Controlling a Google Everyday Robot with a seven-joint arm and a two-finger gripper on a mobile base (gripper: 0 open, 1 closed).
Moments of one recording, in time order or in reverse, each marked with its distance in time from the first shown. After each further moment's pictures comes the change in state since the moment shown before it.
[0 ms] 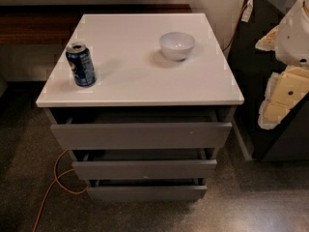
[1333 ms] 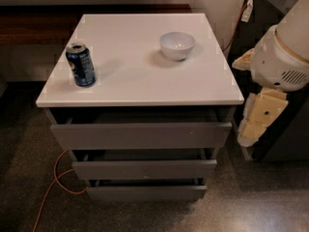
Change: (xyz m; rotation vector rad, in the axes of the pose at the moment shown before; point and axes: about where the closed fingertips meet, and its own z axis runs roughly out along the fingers) arm -0.023 0.025 0.038 -0.074 -0.070 -0.059
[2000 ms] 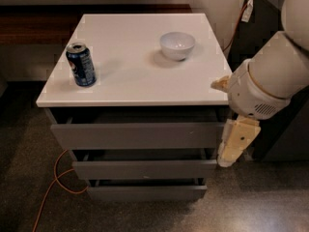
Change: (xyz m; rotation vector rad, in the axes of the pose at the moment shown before) arm -0.016 0.024 0.052 -0.019 -0.060 -0.072
